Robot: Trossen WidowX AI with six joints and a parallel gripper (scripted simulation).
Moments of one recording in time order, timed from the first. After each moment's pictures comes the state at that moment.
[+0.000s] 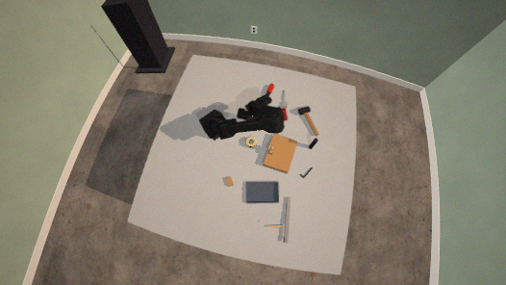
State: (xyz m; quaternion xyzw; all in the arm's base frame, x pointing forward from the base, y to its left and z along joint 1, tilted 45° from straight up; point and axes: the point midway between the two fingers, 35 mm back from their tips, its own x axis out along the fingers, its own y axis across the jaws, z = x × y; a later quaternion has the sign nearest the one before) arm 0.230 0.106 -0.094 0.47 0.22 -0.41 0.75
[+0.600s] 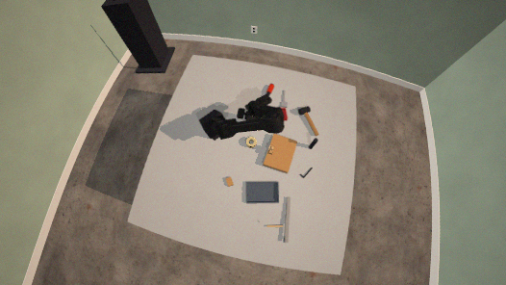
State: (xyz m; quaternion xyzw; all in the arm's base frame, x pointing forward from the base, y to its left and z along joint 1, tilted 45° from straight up) arm 0.230 0.106 -0.094 0.47 0.22 -0.41 0.75
